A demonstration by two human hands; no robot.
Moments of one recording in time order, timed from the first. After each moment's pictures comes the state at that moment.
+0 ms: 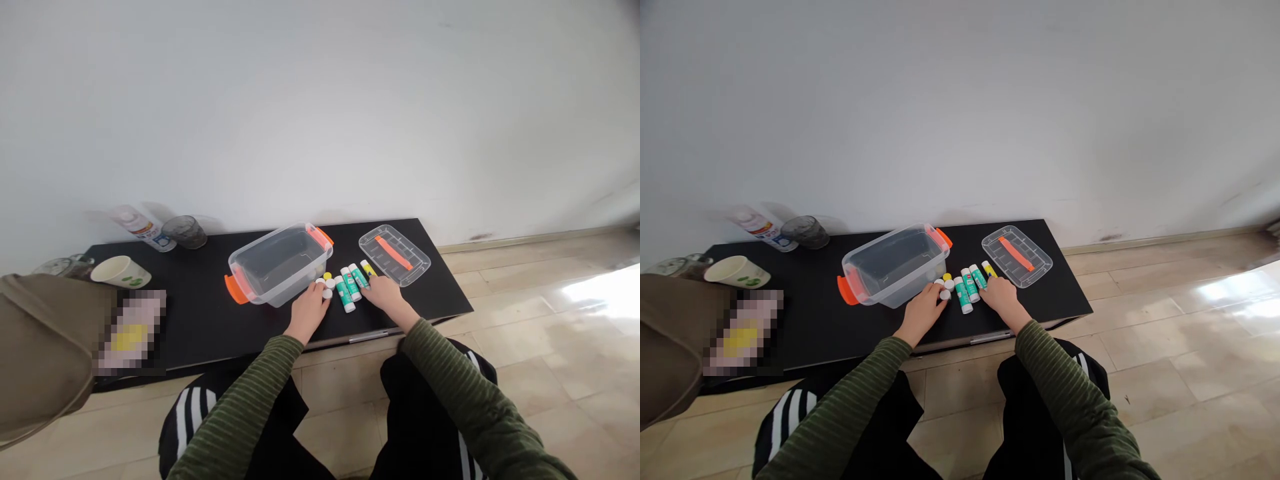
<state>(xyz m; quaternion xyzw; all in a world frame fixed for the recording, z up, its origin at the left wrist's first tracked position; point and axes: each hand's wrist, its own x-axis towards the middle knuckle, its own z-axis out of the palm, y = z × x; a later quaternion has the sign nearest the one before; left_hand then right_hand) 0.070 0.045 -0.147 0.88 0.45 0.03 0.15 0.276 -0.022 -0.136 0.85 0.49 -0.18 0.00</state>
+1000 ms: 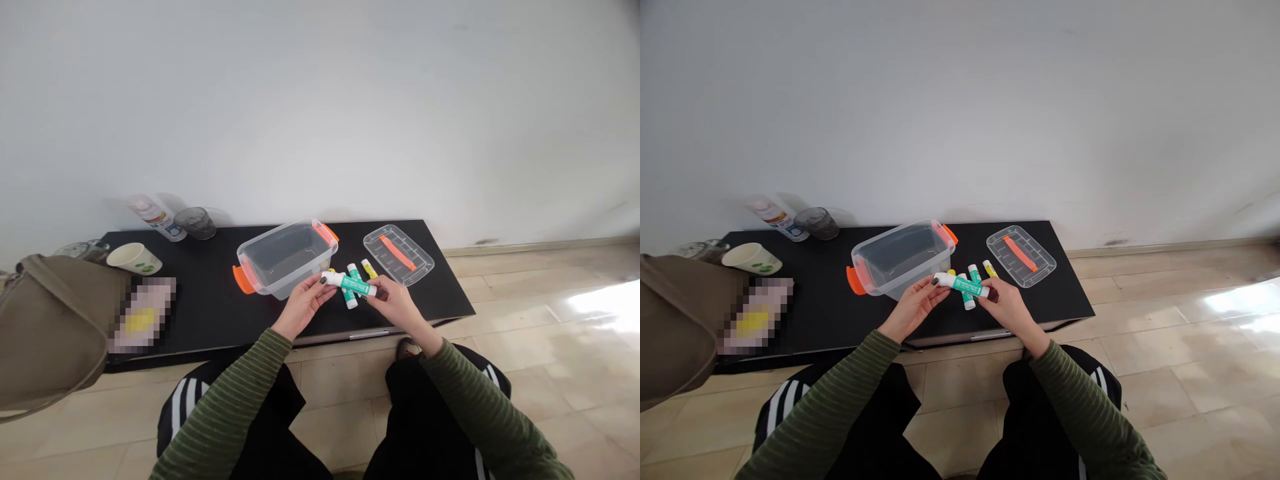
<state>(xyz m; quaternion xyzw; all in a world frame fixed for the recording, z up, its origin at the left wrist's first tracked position) 0.057 0.043 -0.124 0.33 0.30 0.33 0.83 0.265 -0.079 -0.103 0.68 0.56 -0.22 -0.41</state>
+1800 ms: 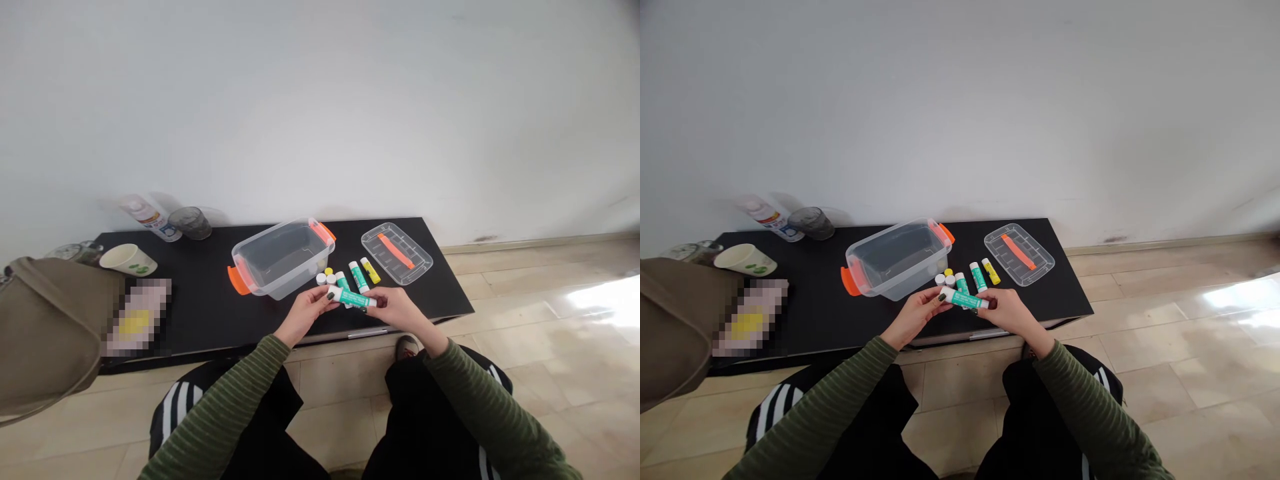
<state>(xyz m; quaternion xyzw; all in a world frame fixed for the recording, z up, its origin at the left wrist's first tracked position) 0.059 0.026 -0.139 0.46 0.29 0.27 0.80 0.268 -0.087 -0.107 0.68 0.58 -0.31 -0.31</state>
